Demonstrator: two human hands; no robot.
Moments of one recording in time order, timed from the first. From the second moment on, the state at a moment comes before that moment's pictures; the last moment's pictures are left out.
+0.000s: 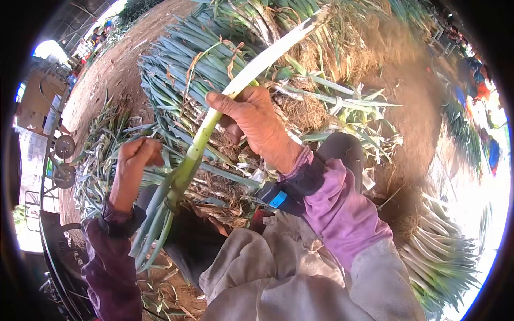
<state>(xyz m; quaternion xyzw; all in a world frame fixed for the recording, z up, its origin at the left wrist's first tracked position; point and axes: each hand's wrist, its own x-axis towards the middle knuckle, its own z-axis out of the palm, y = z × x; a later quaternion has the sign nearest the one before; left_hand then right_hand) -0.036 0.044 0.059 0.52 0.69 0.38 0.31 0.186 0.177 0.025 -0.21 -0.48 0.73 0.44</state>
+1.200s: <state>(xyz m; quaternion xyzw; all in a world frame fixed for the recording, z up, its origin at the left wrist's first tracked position) -0.061 0.050 -0.019 0.52 0.78 0.32 0.09 0.305 0.179 0.065 -0.34 -0.49 0.60 0.52</state>
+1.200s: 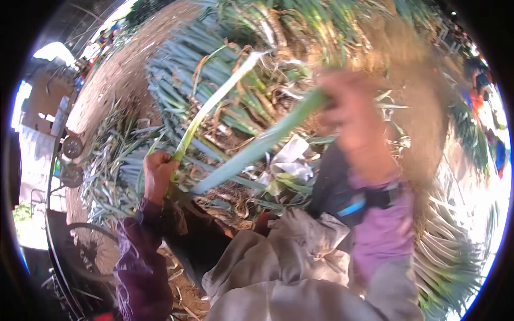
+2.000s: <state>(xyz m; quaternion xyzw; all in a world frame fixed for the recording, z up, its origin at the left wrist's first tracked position) 0.047 0.014 0.033 0.34 0.53 0.53 0.57 0.192 0.096 -0.002 -0.28 -0.78 0.27 0.50</state>
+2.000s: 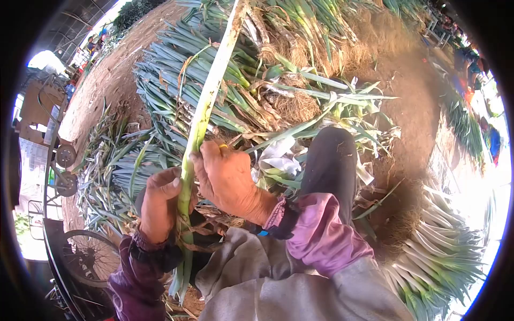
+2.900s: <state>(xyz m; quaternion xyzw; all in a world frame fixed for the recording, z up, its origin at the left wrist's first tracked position) 0.051 -0.051 0.031 0.41 0.54 0.33 0.65 0.341 0.281 -0.042 -0.39 -0.79 0.18 0.44</state>
